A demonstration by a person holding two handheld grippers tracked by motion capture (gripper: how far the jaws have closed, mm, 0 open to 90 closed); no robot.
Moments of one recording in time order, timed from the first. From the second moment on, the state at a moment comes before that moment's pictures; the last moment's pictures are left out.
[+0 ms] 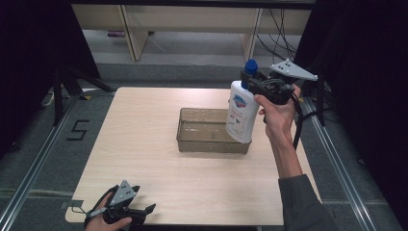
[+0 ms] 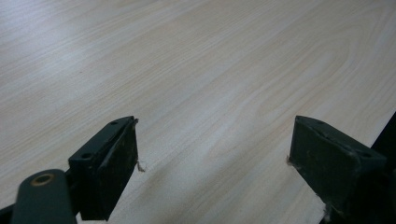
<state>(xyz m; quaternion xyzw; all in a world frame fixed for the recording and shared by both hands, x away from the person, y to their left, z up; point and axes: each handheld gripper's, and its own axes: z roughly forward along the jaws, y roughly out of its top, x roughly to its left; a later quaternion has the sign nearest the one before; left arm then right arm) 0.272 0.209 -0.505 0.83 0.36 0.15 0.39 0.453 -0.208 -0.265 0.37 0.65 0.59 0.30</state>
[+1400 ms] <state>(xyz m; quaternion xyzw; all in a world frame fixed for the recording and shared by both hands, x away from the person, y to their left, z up) 0.271 0.208 -0.505 0.83 0.36 0.14 0.40 0.496 -0.209 -0.320 0.40 0.66 0.57 0.29</state>
